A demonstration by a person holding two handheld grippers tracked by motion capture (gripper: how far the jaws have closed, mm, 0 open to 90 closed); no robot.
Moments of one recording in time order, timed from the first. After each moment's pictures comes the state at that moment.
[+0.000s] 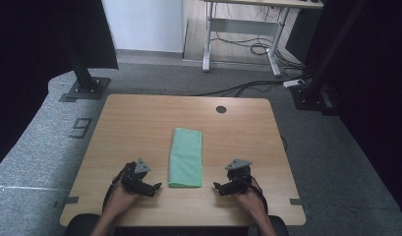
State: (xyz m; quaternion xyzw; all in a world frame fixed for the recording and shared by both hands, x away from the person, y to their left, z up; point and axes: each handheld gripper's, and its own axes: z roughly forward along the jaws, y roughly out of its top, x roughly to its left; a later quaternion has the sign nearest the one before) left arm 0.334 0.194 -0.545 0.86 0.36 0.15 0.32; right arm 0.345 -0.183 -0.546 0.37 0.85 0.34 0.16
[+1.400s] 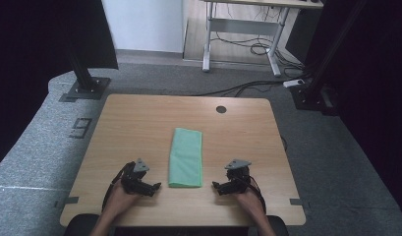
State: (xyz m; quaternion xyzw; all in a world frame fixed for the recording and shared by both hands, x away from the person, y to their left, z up) left arm 0.337 0.197 -0.549 0.86 0.38 0.14 0.32; right arm 0.350 -0.179 -0.555 0.38 0.84 0.36 0.14
